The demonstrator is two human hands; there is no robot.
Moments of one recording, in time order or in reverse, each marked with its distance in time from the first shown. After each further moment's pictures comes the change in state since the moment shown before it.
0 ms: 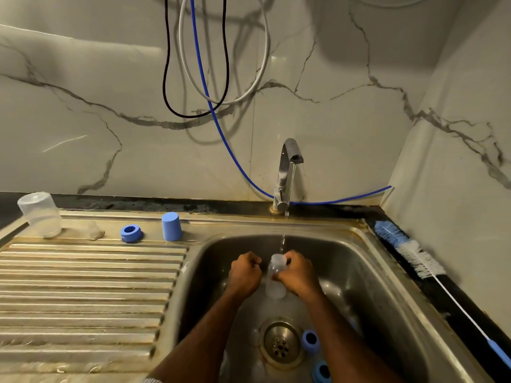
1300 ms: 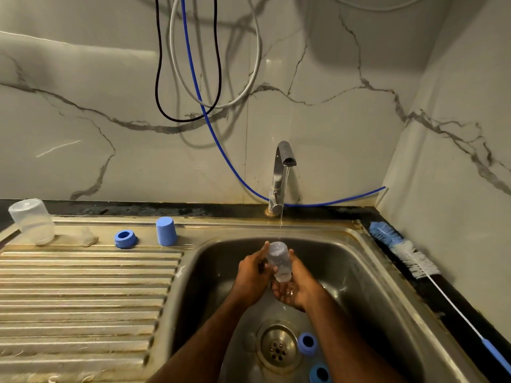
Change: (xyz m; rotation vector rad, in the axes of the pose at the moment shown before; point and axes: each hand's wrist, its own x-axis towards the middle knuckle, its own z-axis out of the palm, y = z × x) left_hand -0.022 0.023 0.001 -0.189 -0.130 0.324; right_hand -0.011 0.000 -0.010 1.192 -0.287 0.662
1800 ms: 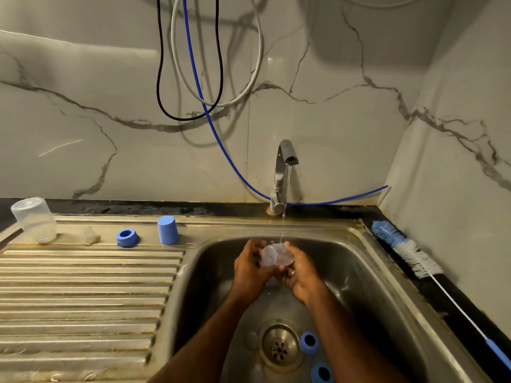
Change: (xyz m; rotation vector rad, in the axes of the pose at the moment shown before) left_hand 0.000 -0.002 0.000 -0.136 0.171 -0.030; right_hand -0.009 -0.010 0.012 -0.011 -0.030 -0.320
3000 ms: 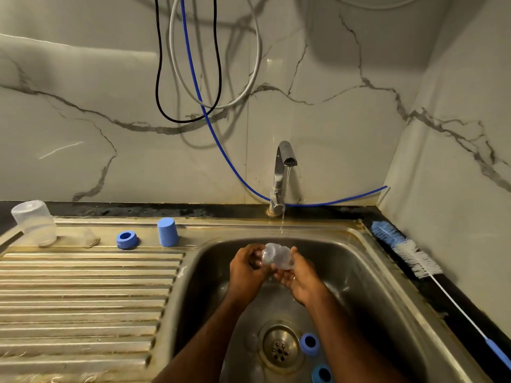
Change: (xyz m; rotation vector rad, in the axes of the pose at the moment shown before) left_hand 0.004 -0.013 -0.004 -0.008 0.036 0.004; right_hand 0.002 0.003 -0.004 0.034 0.033 0.048
